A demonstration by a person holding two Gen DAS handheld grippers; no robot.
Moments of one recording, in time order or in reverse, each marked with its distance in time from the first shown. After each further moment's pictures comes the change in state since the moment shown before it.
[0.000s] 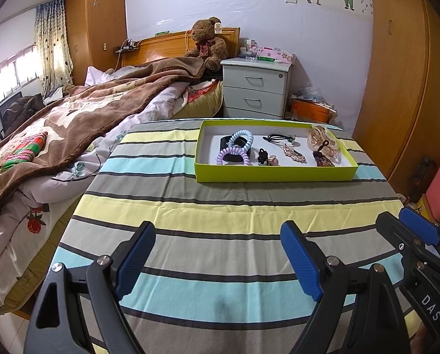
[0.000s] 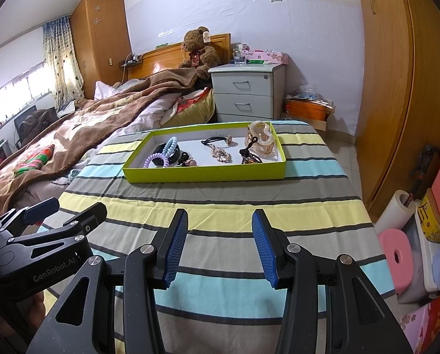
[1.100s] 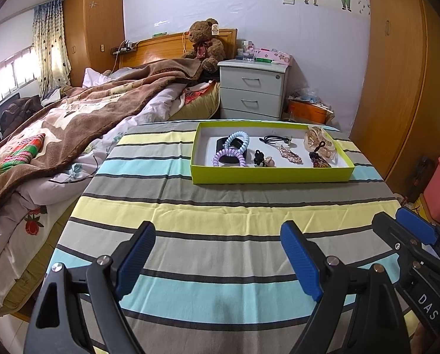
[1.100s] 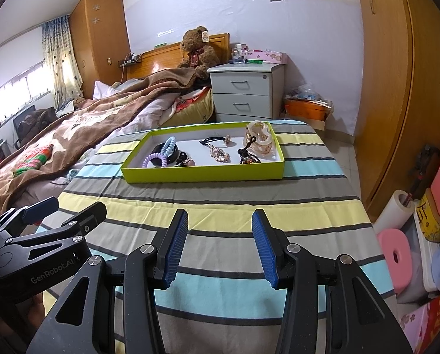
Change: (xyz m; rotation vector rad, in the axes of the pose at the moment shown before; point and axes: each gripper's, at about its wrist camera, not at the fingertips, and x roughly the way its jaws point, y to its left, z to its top) left arm 0.002 -0.001 0.000 0.001 -0.006 -0.012; right arm -0.002 -0.001 0.000 0.000 0.001 -0.004
